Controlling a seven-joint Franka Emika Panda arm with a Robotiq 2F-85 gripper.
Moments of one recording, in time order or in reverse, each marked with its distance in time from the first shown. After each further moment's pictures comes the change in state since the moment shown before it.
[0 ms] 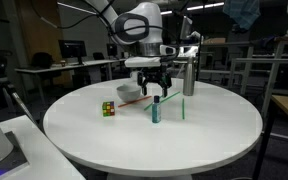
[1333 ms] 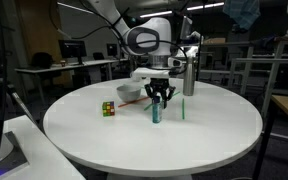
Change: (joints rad) arm -0.052 0.167 0.048 0.145 0.000 -0.039 -0.007
